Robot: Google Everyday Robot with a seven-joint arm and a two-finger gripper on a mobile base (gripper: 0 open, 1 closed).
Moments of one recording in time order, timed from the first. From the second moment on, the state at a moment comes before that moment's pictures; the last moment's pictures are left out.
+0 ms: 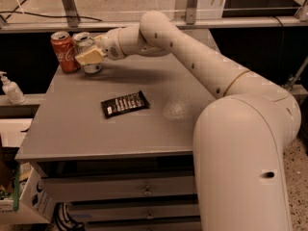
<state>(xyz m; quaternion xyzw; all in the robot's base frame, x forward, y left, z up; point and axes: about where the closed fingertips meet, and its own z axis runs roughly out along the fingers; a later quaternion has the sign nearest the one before) 0.752 0.211 0.868 -0.53 0.61 0.34 0.48</state>
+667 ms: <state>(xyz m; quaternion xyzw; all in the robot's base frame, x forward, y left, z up) 0.752 0.211 0.860 -0.53 0.62 0.36 0.46</state>
